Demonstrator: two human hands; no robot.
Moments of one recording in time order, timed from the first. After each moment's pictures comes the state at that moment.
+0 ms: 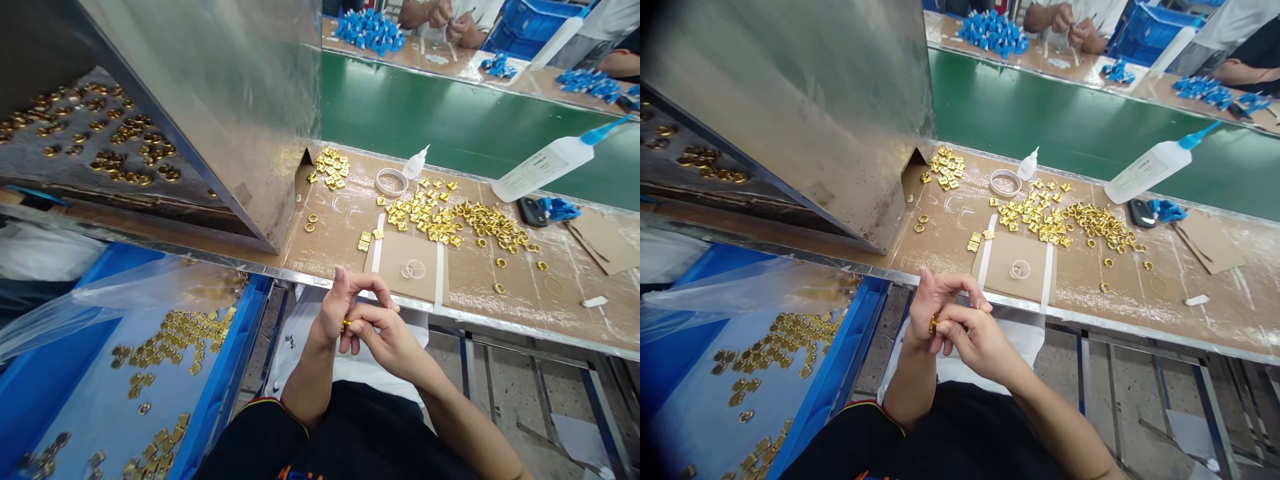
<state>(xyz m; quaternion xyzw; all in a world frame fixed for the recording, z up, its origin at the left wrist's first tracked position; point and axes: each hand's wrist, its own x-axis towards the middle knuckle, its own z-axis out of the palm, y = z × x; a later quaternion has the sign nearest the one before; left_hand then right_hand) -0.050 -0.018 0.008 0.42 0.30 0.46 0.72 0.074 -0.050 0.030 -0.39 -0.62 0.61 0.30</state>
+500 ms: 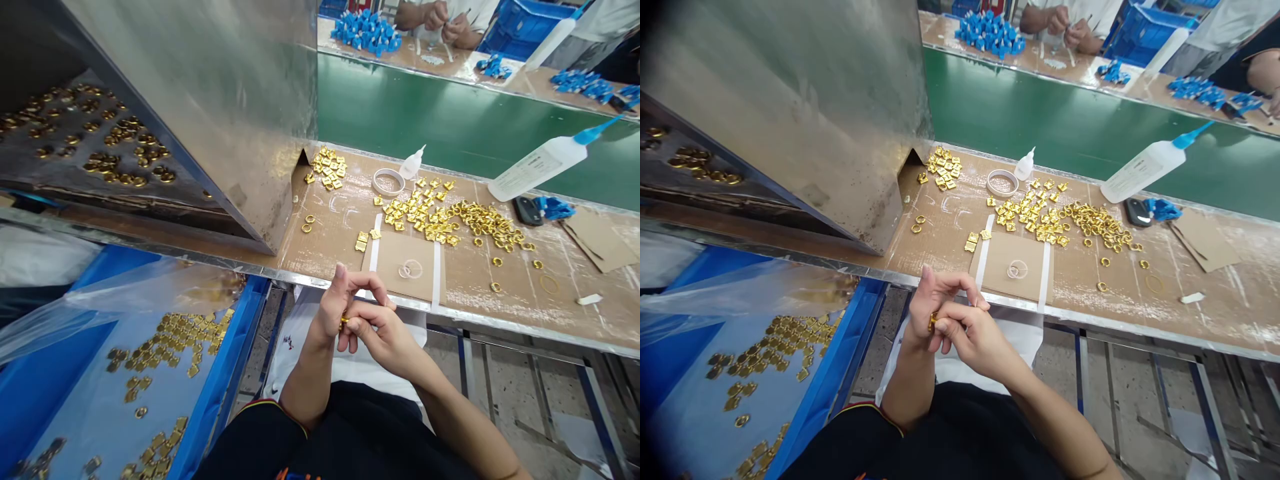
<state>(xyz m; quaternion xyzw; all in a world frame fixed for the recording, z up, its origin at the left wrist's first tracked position) -0.047 -0.016 0.009 0.40 0.29 0.46 0.74 0.073 -0.048 0.030 -0.39 -0.62 0.61 0.31</state>
